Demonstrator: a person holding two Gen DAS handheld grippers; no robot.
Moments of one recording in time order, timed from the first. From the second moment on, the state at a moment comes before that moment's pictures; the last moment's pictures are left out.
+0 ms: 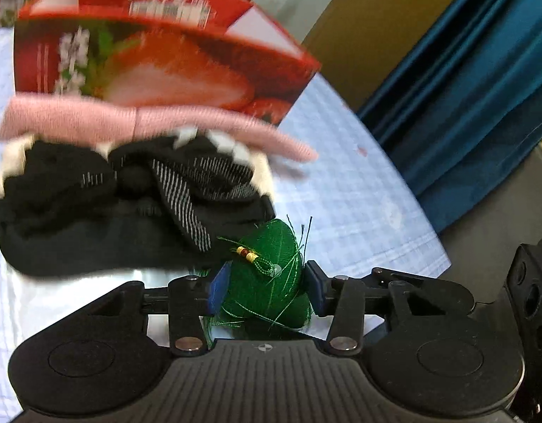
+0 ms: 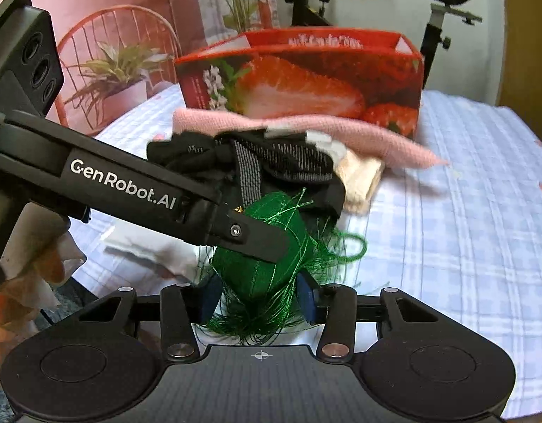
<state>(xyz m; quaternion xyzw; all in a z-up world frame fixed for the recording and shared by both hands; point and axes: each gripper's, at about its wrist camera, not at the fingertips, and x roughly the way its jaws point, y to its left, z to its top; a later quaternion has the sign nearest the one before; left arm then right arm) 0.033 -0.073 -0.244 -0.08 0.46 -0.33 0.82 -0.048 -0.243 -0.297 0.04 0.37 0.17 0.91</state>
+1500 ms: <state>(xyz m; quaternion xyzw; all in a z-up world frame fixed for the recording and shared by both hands) 0.227 -0.106 -0.125 -0.08 0.34 -0.32 0.88 0.182 -0.280 -0.171 -0.05 0.22 0.20 0.95</state>
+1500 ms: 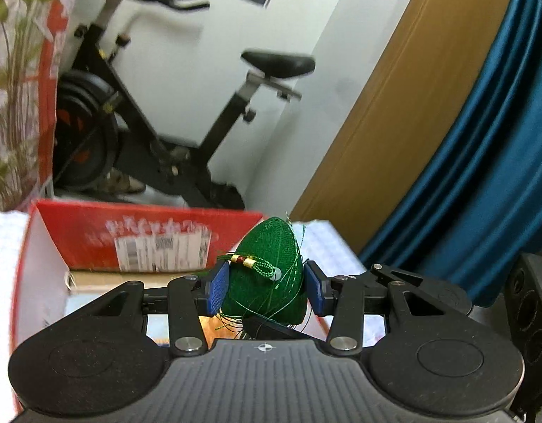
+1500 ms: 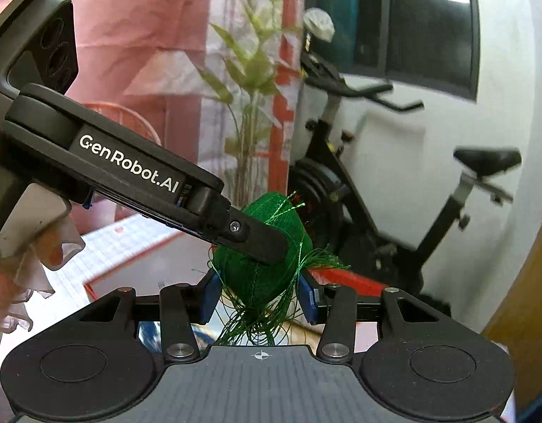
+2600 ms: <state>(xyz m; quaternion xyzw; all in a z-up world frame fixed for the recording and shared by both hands) 0.209 -0.094 -0.120 -0.02 0.35 -0.26 0.90 0.157 -0.297 -0.209 -0.02 0.29 0.14 0.95</state>
